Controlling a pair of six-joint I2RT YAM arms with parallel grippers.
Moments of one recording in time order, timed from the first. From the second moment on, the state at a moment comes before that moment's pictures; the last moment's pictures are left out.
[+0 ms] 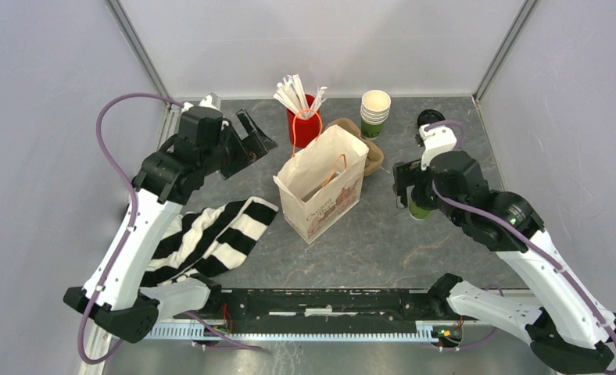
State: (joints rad) left arm -0.47 1.15 1.50 -0.95 -0.04 -0.85; right arm 0.72 0.91 1.33 -1.02 0.41 0.23
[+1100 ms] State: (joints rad) left arm -0.47 1.08 1.49 -1.00 0.03 -0.71; right arm 0.25 1.16 1.20 -1.01 0.30 0.22
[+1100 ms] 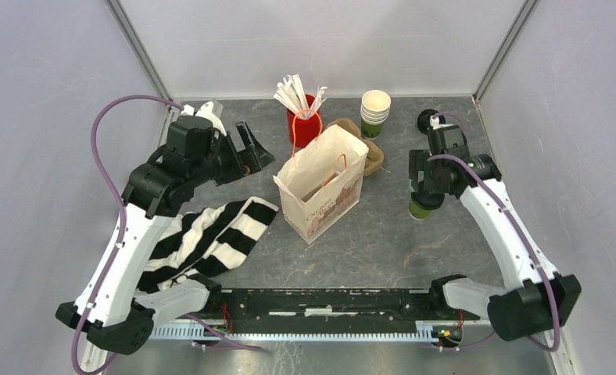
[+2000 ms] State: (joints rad) left arm -0.47 1.15 1.51 -0.96 0.04 -0.60; right arm 0.08 1.39 1.18 -0.93 0.07 0.02
